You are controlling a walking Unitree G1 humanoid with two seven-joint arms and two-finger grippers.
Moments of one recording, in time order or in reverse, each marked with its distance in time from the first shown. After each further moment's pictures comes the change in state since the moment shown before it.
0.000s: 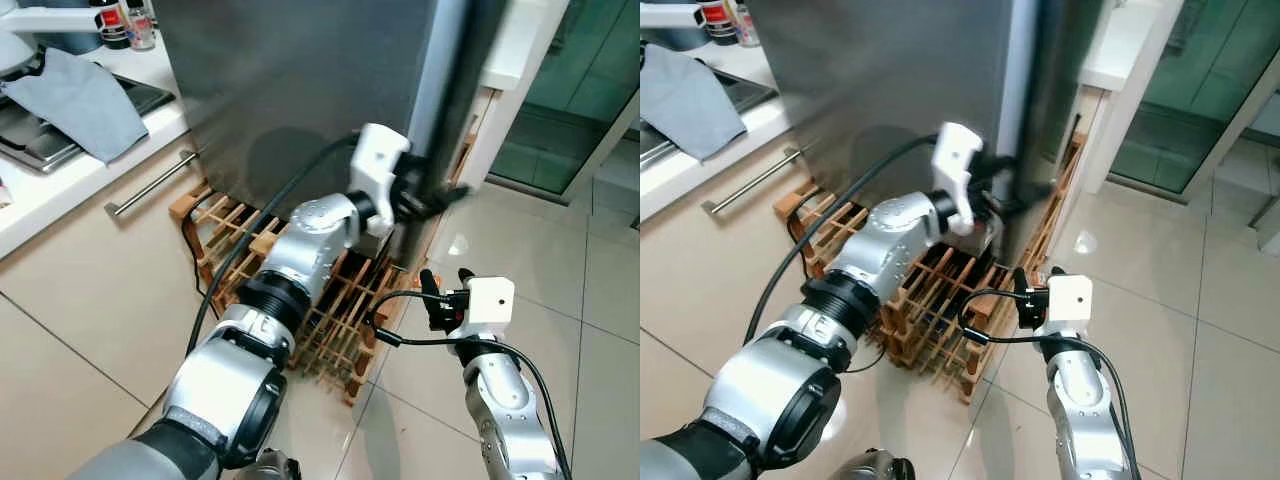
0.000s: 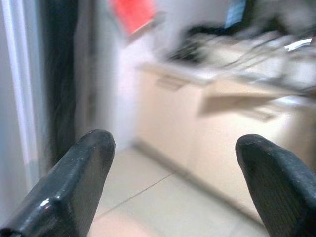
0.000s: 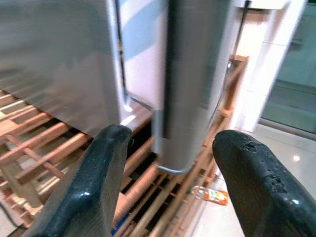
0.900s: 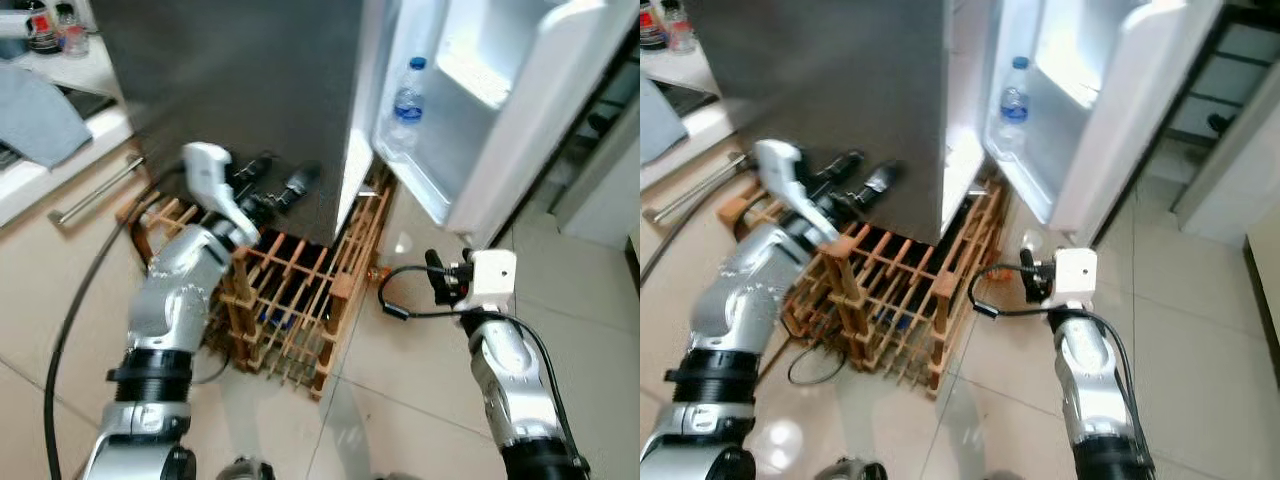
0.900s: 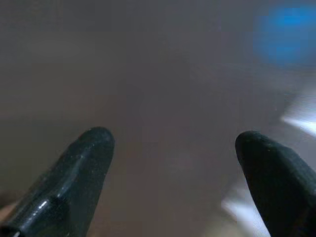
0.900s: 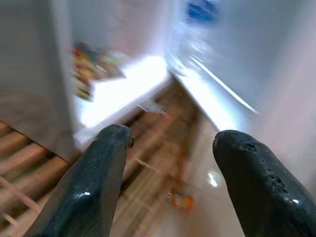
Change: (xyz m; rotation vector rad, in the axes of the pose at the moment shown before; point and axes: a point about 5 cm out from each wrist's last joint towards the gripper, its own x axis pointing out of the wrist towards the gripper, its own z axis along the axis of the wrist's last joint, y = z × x) left arm -0.205 0.052 -0.011 -0.075 -0.215 1.097; right arm 0.050 -0.003 0.021 -0.006 -0.027 0.054
